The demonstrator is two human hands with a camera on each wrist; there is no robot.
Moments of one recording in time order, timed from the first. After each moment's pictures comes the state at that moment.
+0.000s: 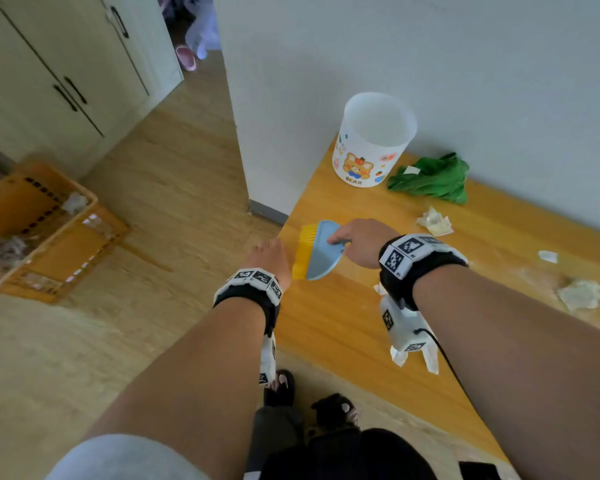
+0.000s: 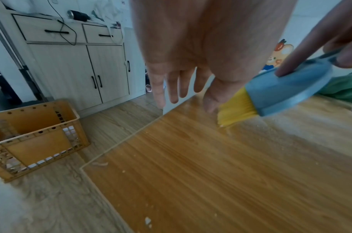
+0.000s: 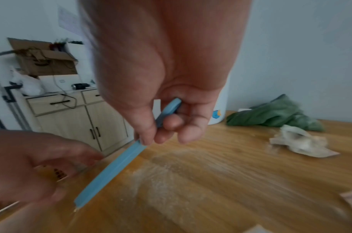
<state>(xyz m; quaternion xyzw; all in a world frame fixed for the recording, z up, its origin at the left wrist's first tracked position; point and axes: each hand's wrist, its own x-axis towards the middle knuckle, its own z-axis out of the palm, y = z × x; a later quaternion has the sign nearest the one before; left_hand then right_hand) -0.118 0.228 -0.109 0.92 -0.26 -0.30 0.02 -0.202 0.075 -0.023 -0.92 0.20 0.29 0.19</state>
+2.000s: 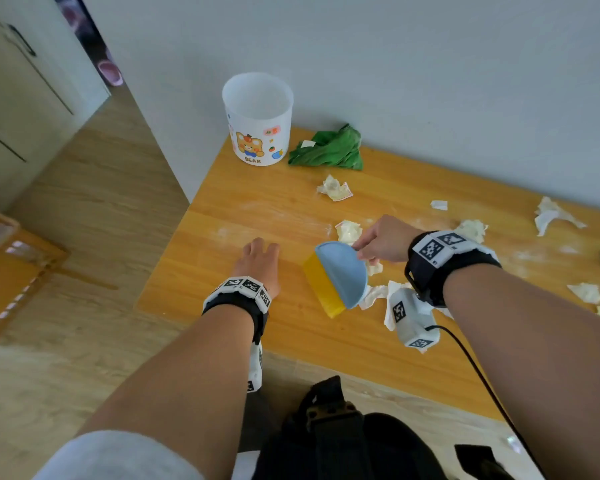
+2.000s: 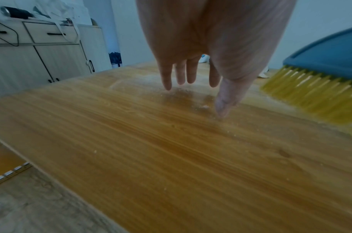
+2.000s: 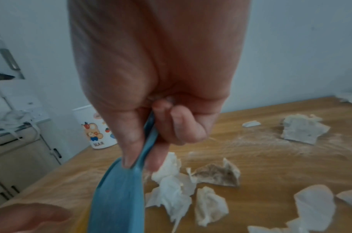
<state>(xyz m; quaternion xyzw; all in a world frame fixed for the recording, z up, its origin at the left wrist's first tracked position) -0.254 0.158 -0.112 0.88 -0.41 -0.25 0.01 -0.395 -0.022 -0.014 -0.81 0.41 0.21 0.35</state>
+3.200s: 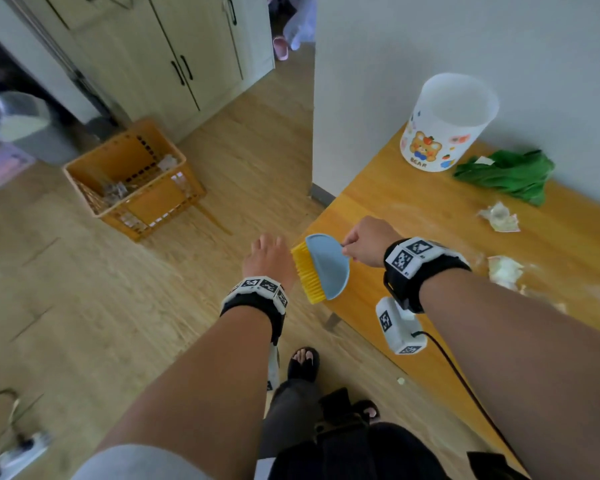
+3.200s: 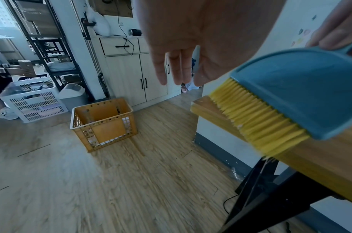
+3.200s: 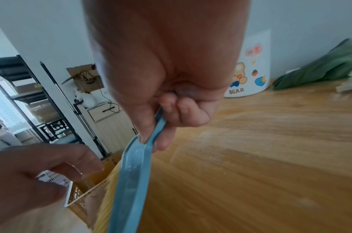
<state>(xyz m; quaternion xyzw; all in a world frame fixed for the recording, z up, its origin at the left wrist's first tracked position) -0.184 0.329 -0.093 0.97 -0.14 -0.20 0.04 -0.221 0.150 -0.043 -0.90 0.19 0.23 0.32</state>
